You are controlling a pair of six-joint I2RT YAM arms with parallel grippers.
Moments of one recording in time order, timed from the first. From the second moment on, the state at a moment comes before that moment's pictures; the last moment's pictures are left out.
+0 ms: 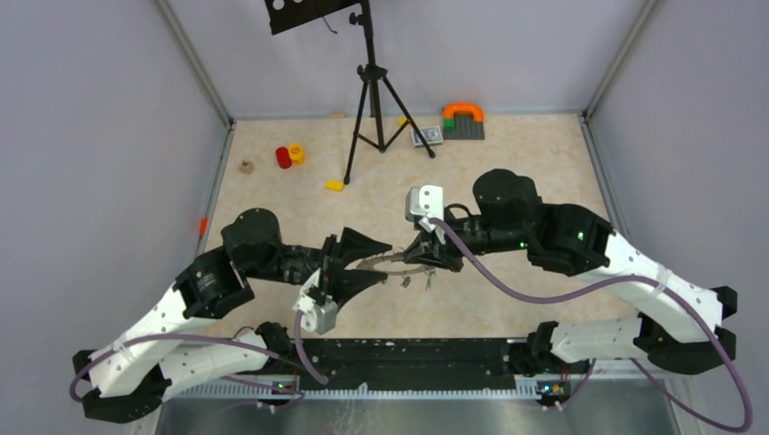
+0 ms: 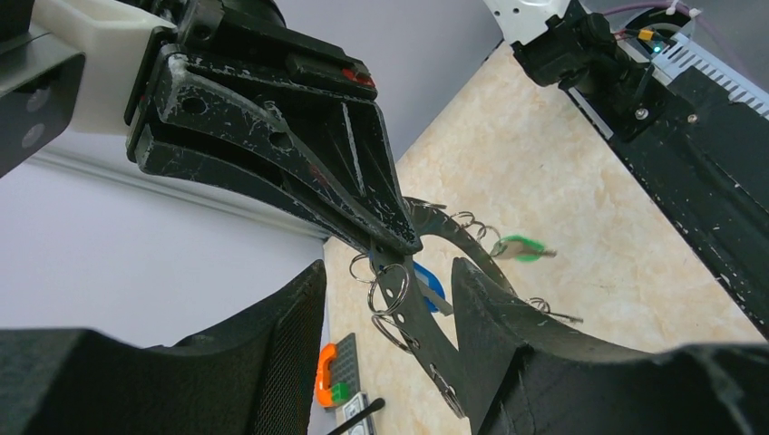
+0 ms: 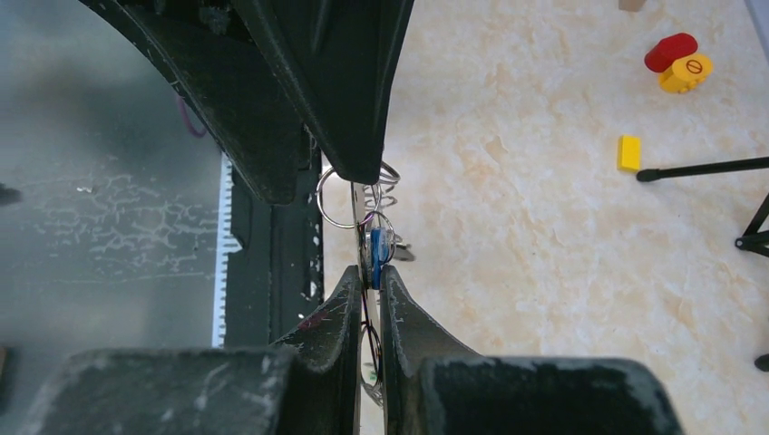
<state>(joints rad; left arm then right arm) -0.98 0.77 1.14 -0.52 0.69 1.03 1.14 1.14 1.51 -0.81 -0.31 -0.22</state>
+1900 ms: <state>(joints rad) -0.98 0.80 1.15 -0.56 0.56 1.04 1.14 1.13 1.44 -0.75 -0.26 -0.23</state>
